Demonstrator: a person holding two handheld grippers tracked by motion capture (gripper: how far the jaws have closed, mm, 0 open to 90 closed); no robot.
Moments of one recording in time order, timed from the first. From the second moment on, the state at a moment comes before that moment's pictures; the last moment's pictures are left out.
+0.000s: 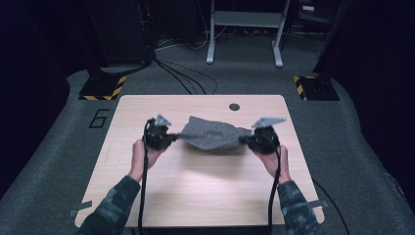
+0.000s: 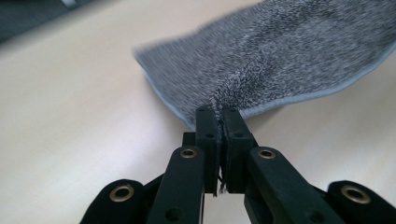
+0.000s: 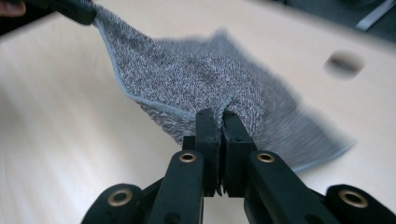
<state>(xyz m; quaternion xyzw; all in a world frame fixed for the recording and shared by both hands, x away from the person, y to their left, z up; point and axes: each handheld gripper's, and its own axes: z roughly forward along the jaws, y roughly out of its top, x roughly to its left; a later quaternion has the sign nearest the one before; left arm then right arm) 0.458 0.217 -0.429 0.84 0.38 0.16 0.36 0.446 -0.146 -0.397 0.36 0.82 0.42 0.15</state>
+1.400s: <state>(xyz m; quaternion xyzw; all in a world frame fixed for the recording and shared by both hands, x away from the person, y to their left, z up) 0.463 0.163 -0.513 0.87 0.37 0.12 0.30 0.439 -0.123 -0.514 0.43 0.85 0.28 0.12</state>
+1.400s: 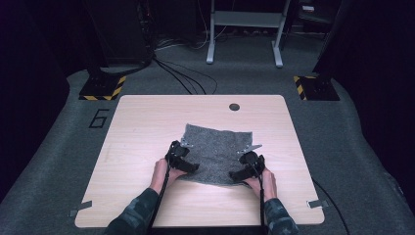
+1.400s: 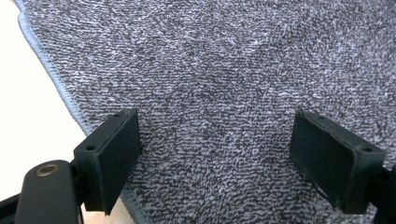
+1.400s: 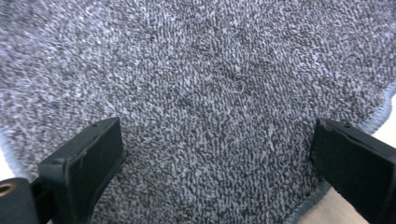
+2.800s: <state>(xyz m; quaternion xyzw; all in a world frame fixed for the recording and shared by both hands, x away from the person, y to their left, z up) 0.499 0.217 -0.483 0.82 0.45 0.11 0.35 0.409 -0.082 -0.487 0.36 0.86 0.33 0.11</state>
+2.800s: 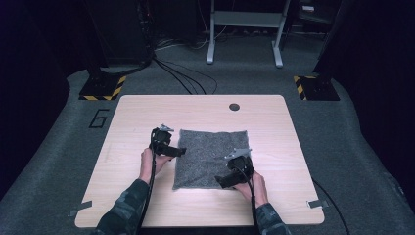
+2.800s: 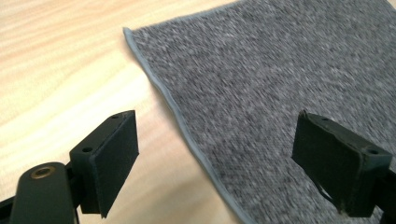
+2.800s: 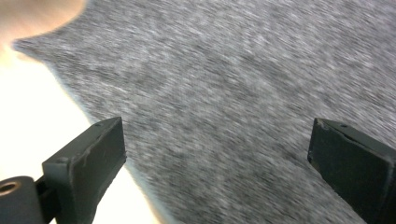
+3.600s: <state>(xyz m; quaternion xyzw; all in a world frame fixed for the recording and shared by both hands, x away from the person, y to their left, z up) 0.565 0.196 -0.496 0.81 0.47 0.11 0.33 0.389 0.027 -0.487 0.26 0.90 0.34 0.09</state>
